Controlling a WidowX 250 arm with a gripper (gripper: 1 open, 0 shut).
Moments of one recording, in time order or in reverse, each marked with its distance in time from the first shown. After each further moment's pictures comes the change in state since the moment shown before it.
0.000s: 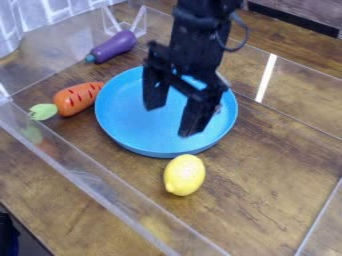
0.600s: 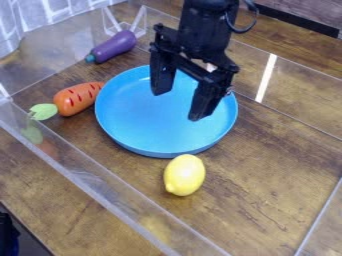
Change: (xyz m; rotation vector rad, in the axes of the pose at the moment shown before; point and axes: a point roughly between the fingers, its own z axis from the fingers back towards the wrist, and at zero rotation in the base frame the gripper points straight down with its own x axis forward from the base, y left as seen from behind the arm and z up) arm 0.013 0.004 0.005 0.016 -0.019 0.055
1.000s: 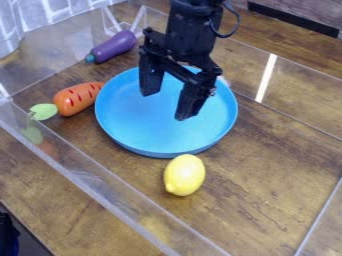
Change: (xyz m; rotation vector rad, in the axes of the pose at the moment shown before) arm 0.002 0.013 -0.009 -0.004 0.013 0.046
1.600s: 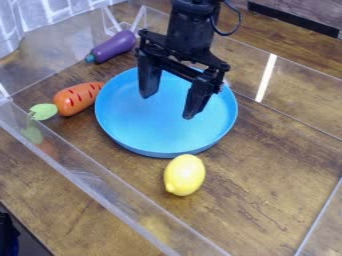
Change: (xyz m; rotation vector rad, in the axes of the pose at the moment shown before) arm -0.002 -0.002 0.001 -0.009 0.016 0.169
